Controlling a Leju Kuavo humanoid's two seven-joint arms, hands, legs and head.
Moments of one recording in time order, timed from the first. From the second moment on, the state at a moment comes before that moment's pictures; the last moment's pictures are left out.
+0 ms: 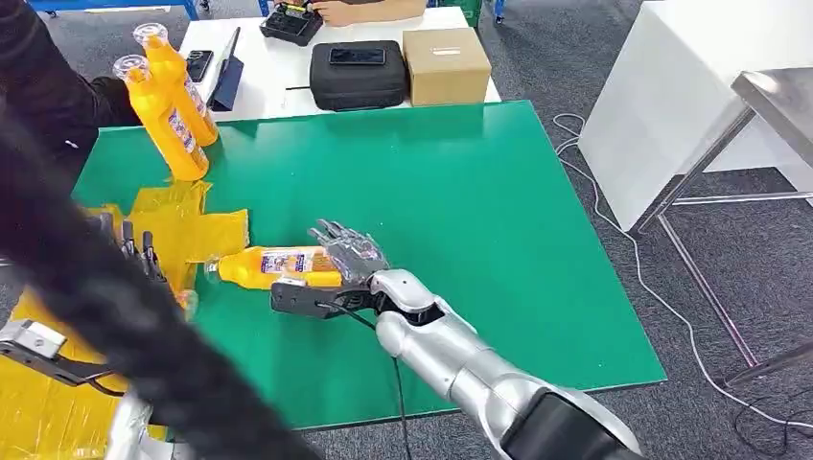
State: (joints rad) left arm -0.17 -0.16 -0.15 -1.51 0.50 0.25 -0.54; right arm -0.70 0.26 0.73 -0.70 0.80 -0.12 0.07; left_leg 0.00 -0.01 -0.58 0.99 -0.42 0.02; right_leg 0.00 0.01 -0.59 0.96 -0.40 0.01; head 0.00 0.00
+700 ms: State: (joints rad) left arm -0.20 -0.18 -0.18 -1.51 0.51 0.25 -0.52; right arm -0.78 0.33 0.77 -0.48 0.91 -0.09 0.19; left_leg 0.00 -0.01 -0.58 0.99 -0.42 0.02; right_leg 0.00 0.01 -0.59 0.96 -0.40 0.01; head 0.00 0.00
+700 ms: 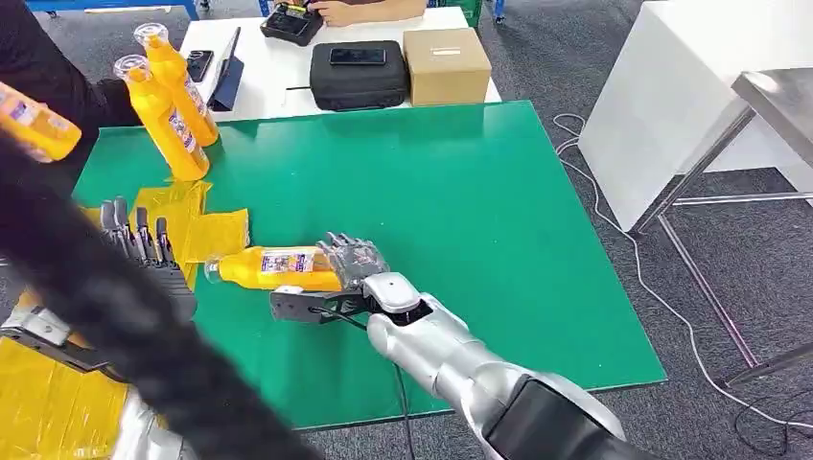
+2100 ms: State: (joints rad) left arm -0.31 -0.19 -0.24 -1.50 0.61 0.21 -0.55; right arm -0.90 0.36 0.85 -0.35 0.96 0.01 0.31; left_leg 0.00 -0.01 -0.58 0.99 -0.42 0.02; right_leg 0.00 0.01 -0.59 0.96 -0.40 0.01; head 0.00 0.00
